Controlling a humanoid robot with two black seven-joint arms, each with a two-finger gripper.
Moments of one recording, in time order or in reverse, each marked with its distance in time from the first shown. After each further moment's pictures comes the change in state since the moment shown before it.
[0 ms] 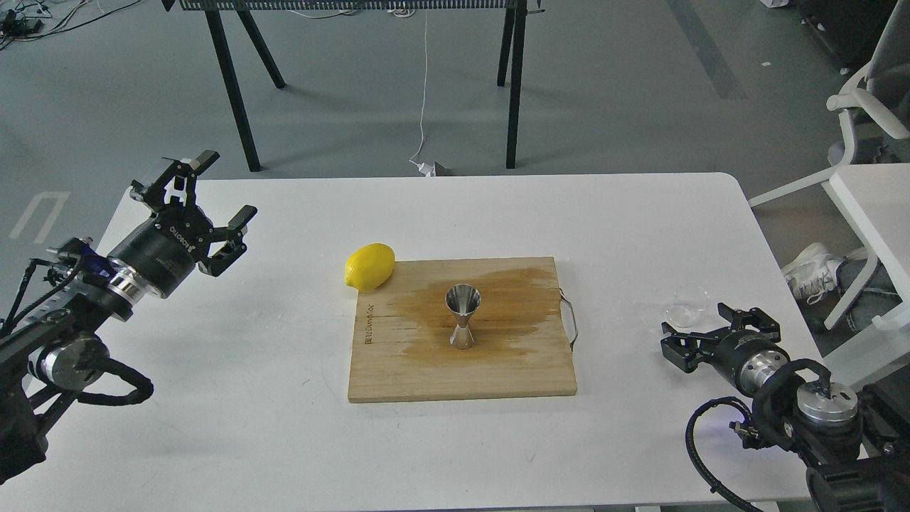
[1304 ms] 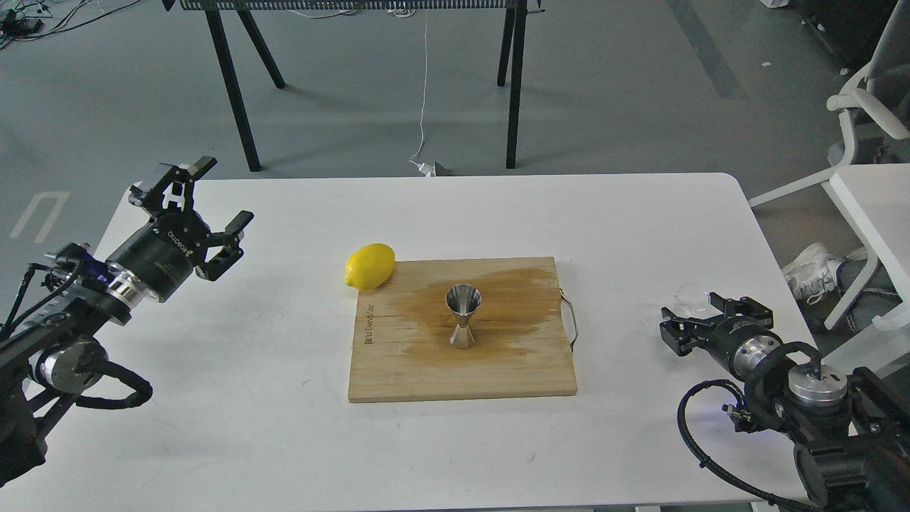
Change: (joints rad) left arm 0.002 -0.006 0.006 0.028 -0.001 0.000 0.000; right arm 0.074 0.028 0.002 -0.085 0.000 0.001 -0.002
